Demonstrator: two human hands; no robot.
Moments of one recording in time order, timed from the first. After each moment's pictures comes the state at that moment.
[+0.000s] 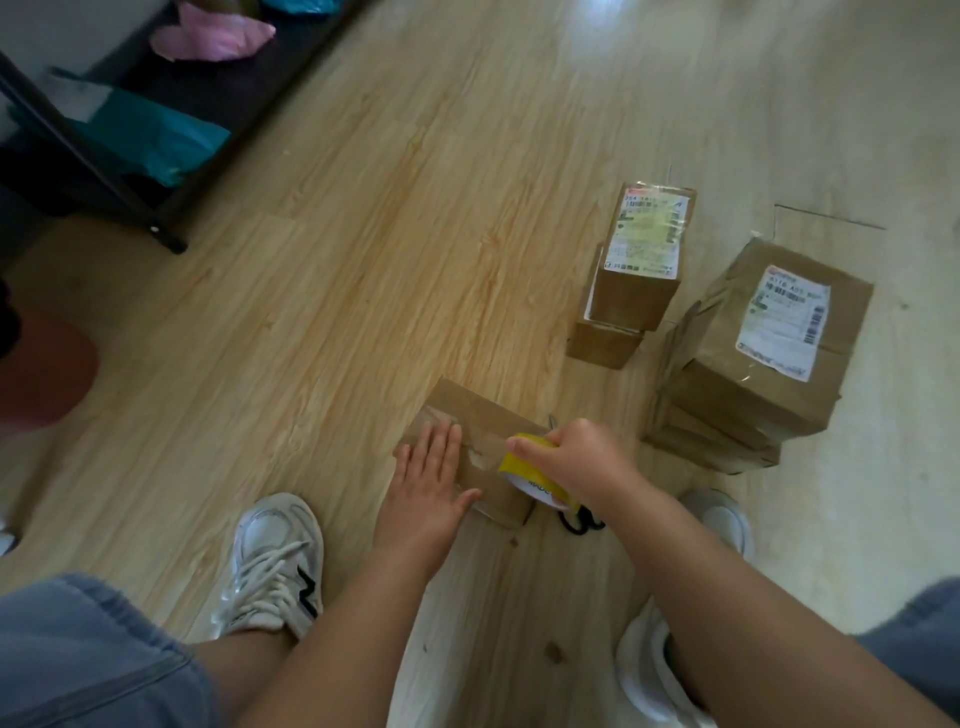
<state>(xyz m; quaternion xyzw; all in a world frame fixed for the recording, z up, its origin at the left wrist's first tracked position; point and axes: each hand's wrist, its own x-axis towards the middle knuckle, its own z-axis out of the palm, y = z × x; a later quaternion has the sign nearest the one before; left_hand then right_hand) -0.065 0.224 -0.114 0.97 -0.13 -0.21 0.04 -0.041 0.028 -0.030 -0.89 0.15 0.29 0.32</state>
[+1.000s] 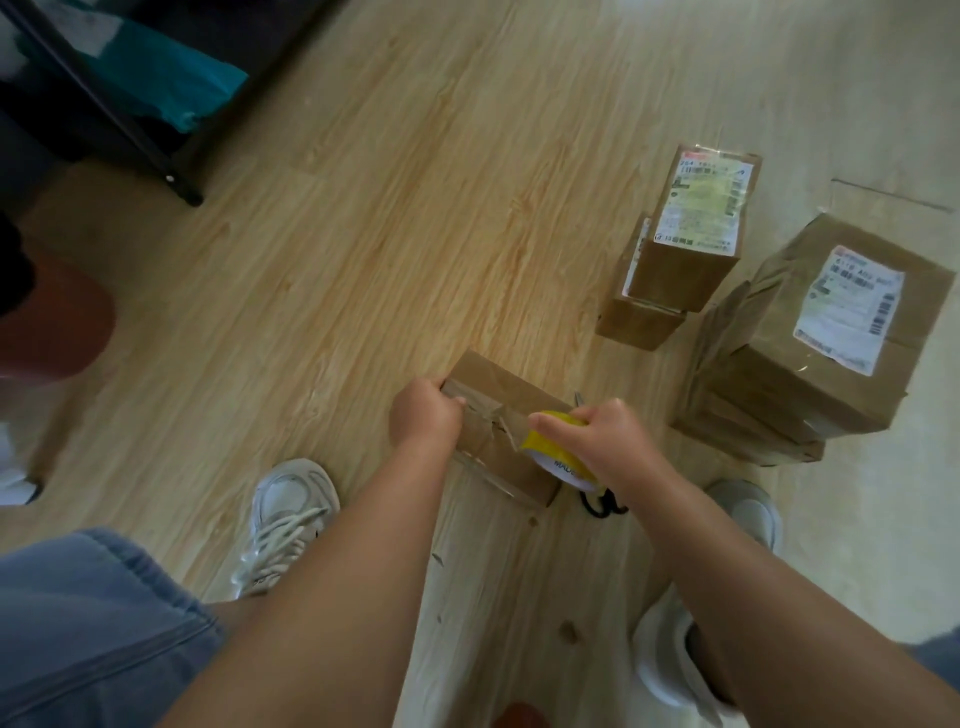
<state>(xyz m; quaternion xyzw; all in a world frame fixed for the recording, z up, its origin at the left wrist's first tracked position) 0.009 0.220 -0.090 0.90 0.21 -0.20 0.31 -0.038 0.032 -0.049 -0.86 0.19 0.25 0.41</state>
